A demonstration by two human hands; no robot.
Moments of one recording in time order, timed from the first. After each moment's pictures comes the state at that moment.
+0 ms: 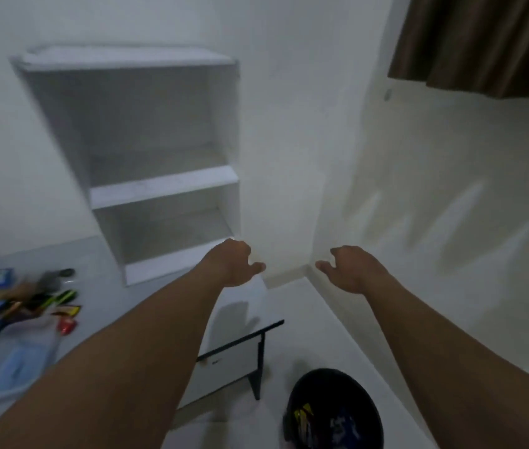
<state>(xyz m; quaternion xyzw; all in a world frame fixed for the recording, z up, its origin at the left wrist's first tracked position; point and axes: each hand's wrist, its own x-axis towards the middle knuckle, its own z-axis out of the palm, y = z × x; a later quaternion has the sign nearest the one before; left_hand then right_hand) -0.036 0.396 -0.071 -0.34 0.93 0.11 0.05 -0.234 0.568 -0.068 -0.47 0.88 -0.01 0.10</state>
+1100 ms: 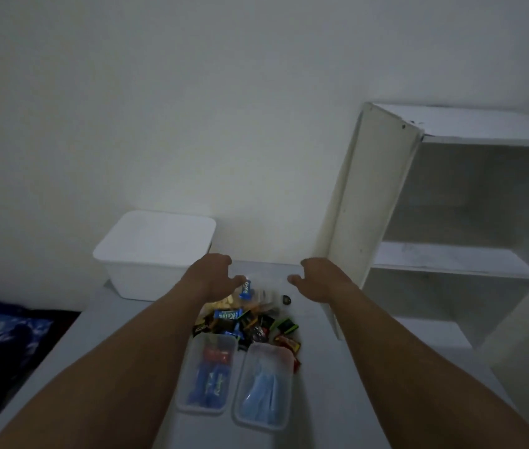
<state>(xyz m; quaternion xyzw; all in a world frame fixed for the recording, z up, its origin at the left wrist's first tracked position) 0.474 0.095 -0.044 -0.60 0.79 0.13 -0.05 0.236 0.134 -0.039 -0.68 0.72 -0.02 0.14</state>
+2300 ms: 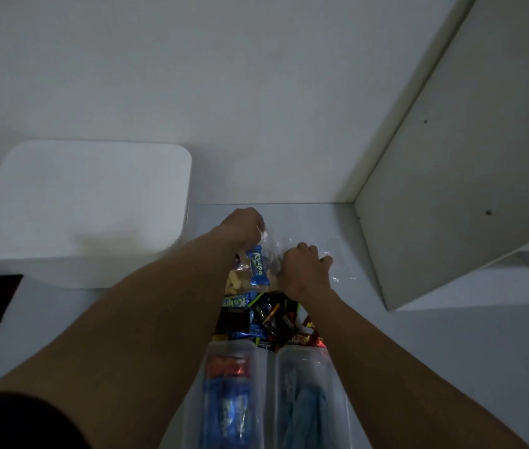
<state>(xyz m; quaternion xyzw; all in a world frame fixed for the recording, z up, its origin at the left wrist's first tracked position) 0.412 -0.168 -0.244 -0.53 0.80 0.27 0.05 0.305 -0.034 -0.244 -0.59 0.79 0.02 0.15</state>
